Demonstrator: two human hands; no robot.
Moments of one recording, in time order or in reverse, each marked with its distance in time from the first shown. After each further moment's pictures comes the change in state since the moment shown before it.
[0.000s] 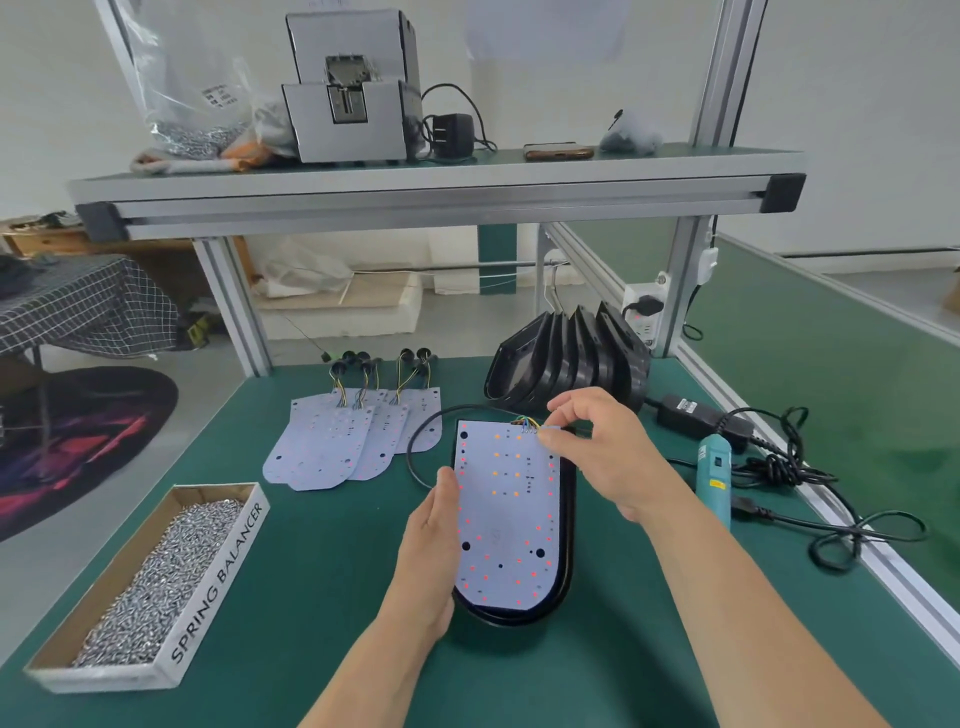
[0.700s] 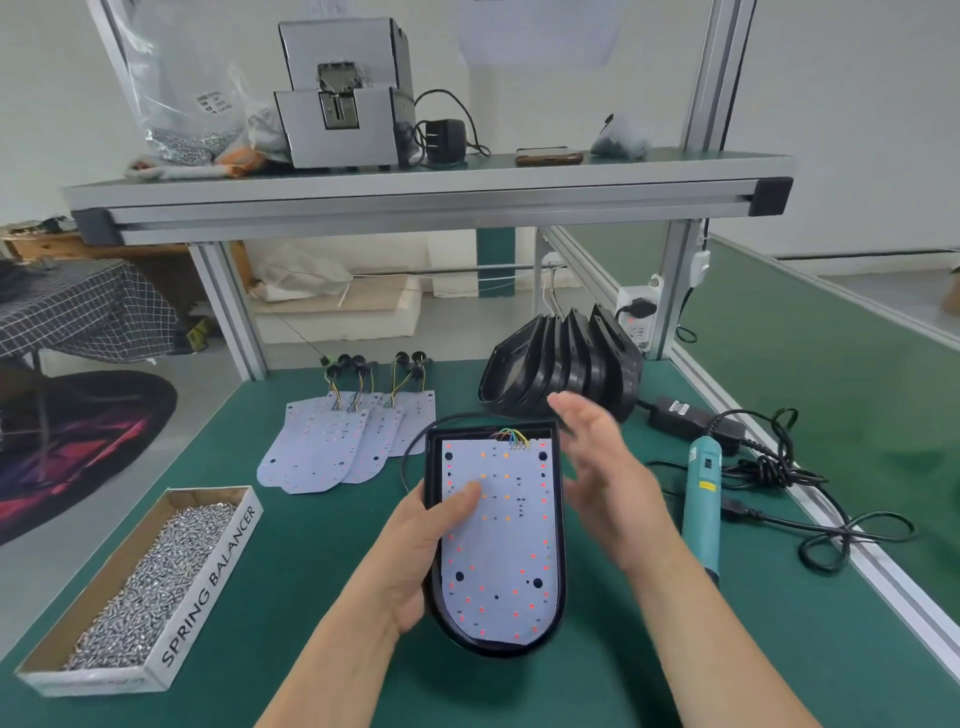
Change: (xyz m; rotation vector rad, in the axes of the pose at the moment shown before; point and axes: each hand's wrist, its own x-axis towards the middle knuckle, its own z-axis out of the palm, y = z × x) left_hand -0.002 0.015 -0.013 -0.234 -0.256 -0.069; right_hand -0.028 0.021 0.007 0.851 -0.098 0.090
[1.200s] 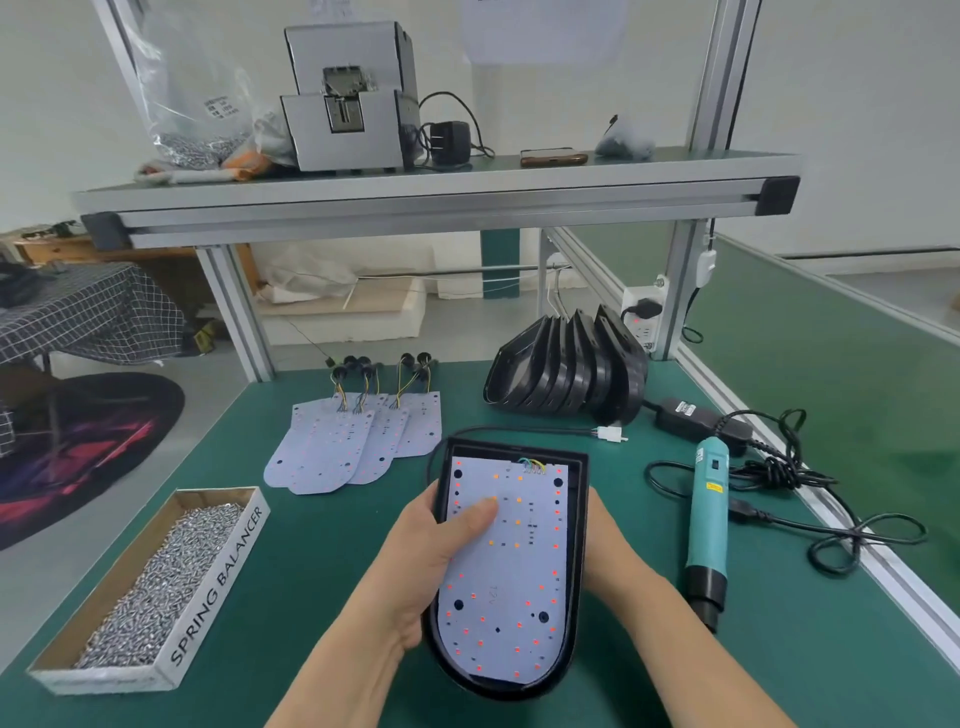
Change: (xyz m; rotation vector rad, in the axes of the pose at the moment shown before) left_hand -0.017 0.006 0.004 0.181 -0.043 0.058; right_hand -0.013 0.023 0.015 -0.642 -0.043 0.154
